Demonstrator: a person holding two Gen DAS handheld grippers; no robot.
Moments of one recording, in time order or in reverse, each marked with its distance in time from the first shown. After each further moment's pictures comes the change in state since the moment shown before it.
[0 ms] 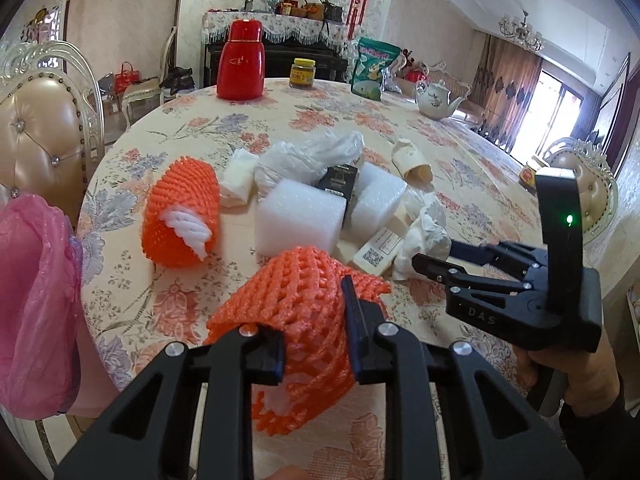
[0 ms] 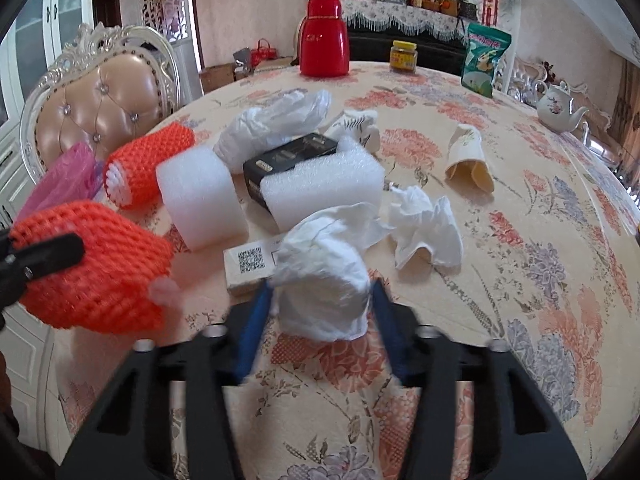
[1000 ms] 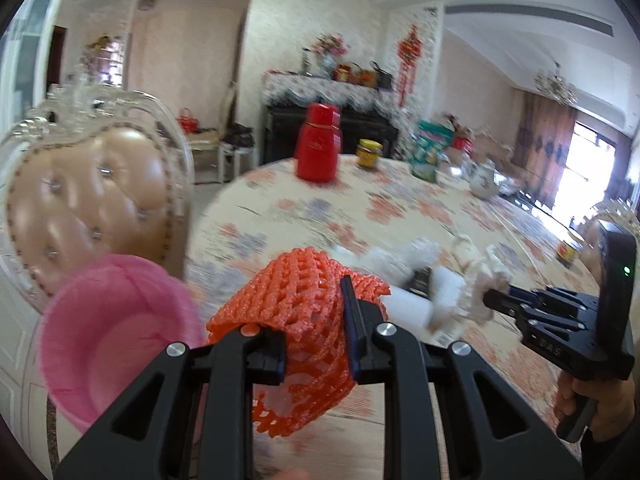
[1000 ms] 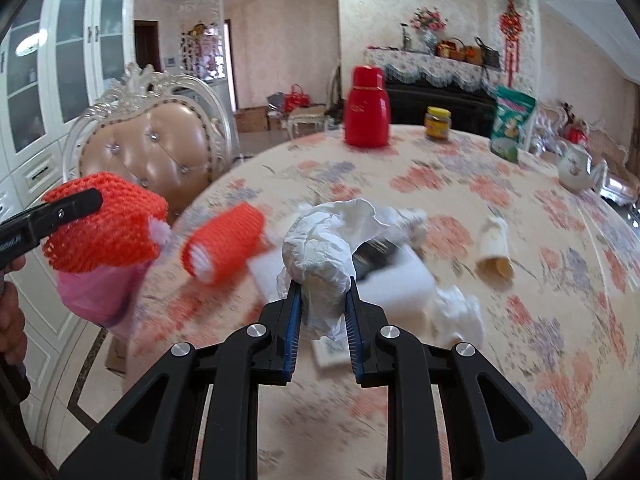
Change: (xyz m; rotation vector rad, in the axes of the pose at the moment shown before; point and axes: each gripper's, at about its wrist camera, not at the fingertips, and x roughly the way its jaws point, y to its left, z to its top) left arm -0.102 0.076 0.037 -0.082 -0.258 0.198; right arm -0.063 0.053 0.055 -0.070 -0.192 0.124
